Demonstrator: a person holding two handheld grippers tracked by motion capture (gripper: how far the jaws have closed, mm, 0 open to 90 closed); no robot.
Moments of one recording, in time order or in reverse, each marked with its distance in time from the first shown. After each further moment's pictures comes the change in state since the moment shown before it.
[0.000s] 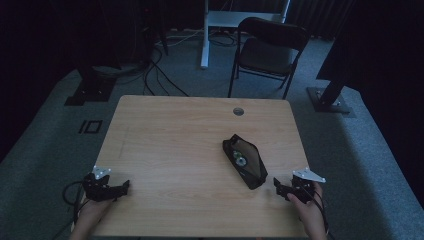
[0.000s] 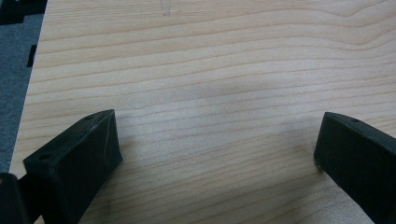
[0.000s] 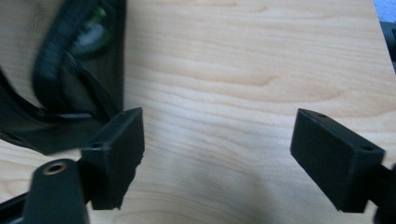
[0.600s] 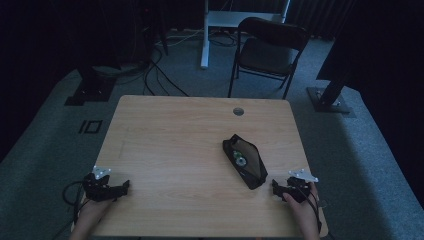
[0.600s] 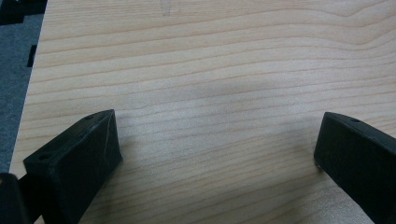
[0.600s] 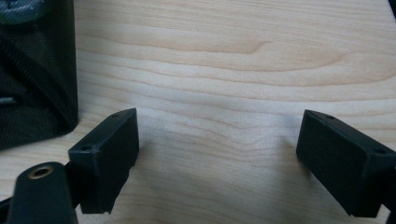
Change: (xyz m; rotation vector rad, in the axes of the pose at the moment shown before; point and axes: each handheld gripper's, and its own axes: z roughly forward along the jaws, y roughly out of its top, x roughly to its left) left arm 0.000 0.000 0.000 0.000 0.000 0.000; right arm 0.001 -0.010 0.021 0.070 -0.087 0.049
